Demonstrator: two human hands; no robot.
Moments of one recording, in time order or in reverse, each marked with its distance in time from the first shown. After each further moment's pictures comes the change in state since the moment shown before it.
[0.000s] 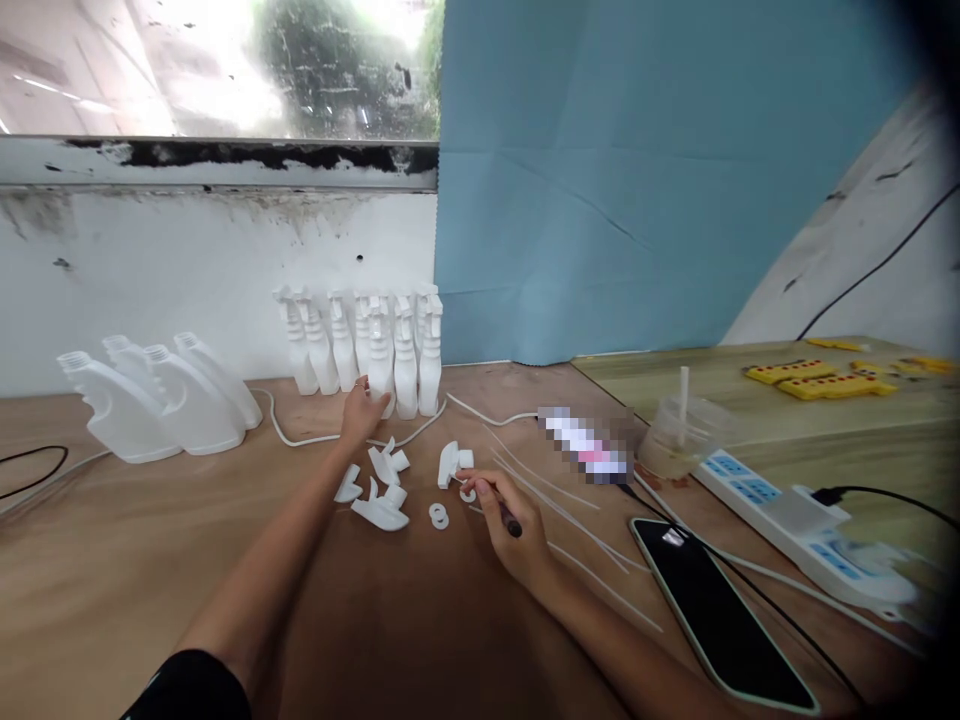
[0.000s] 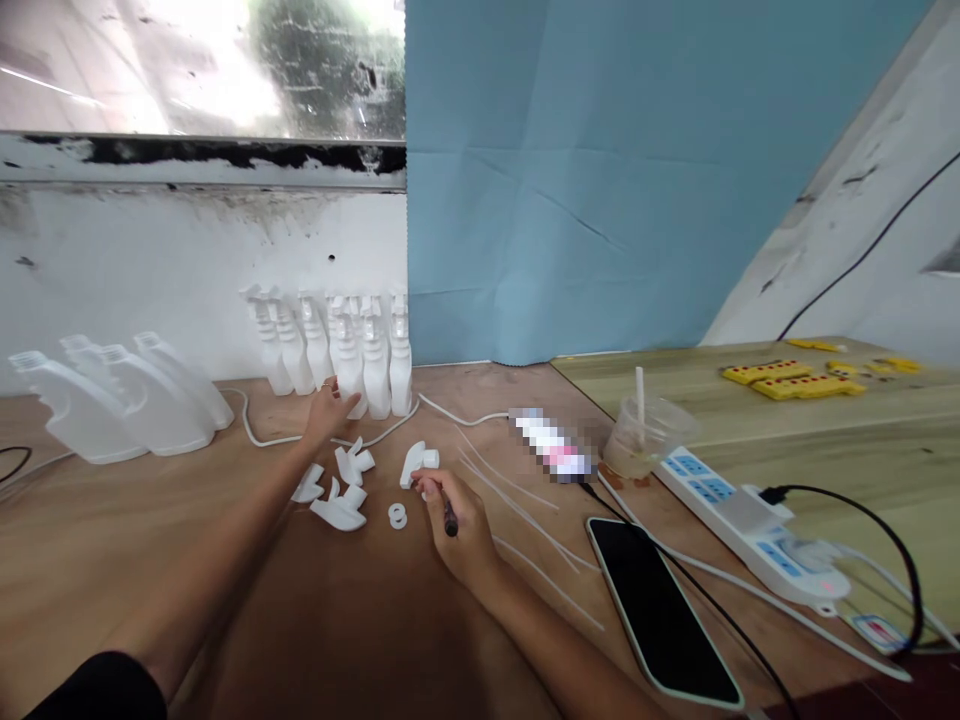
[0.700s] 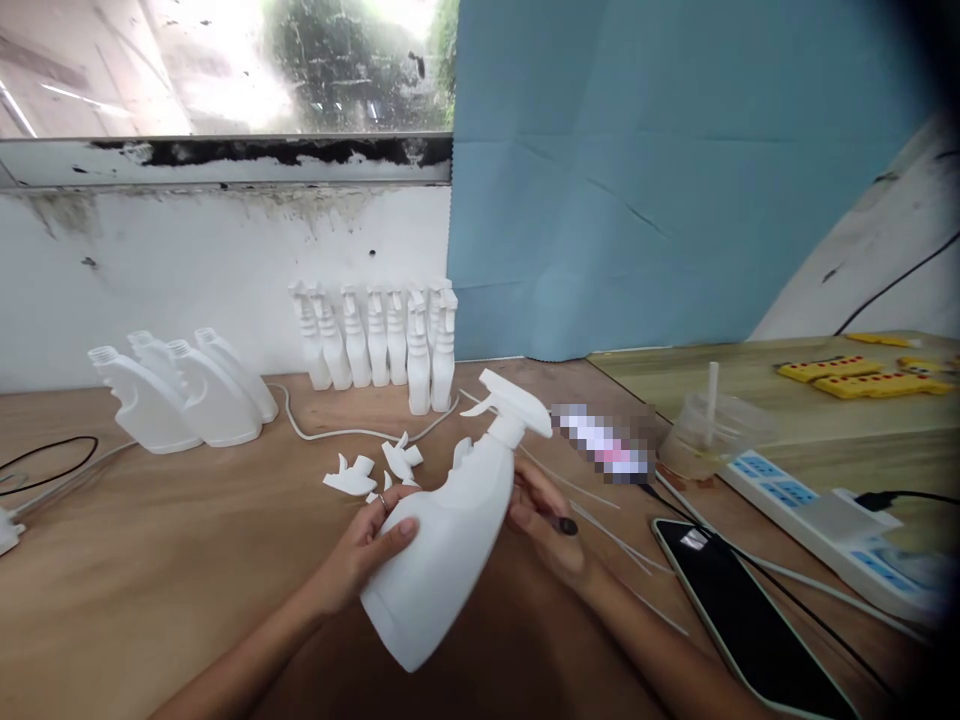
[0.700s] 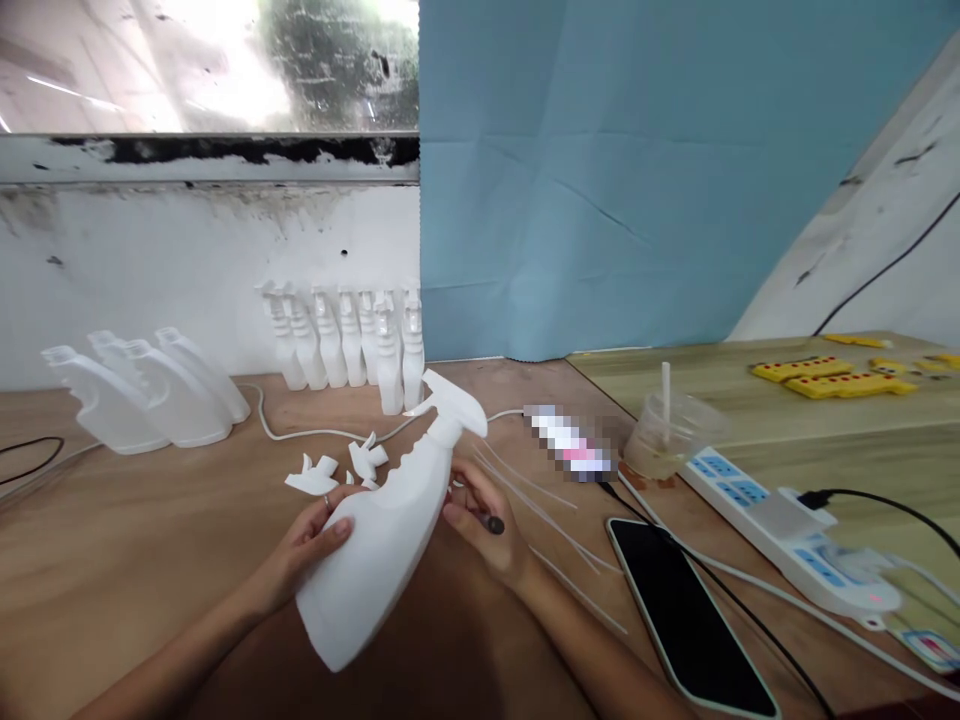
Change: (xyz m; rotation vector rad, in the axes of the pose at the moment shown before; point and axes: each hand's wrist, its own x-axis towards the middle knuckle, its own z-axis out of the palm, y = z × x) left_hand -0.173 0.081 -0.100 -0.777 -0.788 -0.384; right_hand 0.003 -0.005 -0.018 0.571 -0.202 0.166
